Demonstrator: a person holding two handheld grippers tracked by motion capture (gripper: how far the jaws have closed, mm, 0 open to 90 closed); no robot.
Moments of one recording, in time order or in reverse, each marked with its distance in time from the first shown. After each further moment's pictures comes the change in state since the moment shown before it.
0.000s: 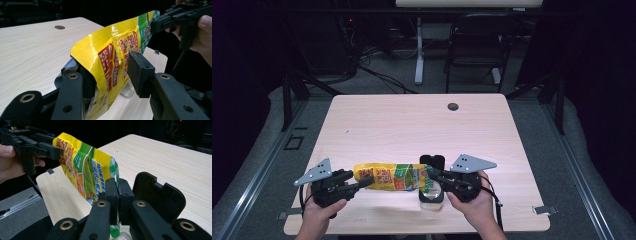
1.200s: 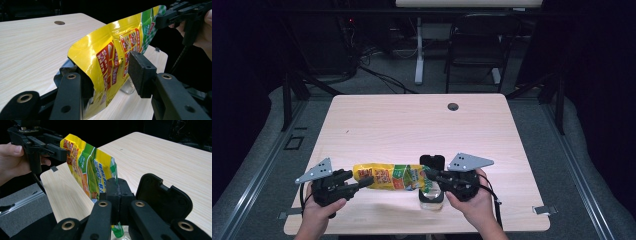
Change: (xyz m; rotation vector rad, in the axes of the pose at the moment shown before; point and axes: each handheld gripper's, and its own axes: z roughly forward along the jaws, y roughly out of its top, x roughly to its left) left arm 0.006 -0.003 0.001 0.029 -0.005 -0.017; right arm 0.002 0.006 0.002 0.025 0.026 -0.008
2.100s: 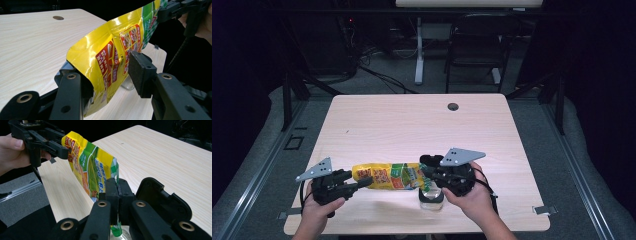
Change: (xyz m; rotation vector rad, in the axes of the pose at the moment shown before) left arm 0.010 -0.005 0.001 0.024 -0.014 -0.022; right arm 0.001 0.017 0.007 0.088 -0.003 -0.060
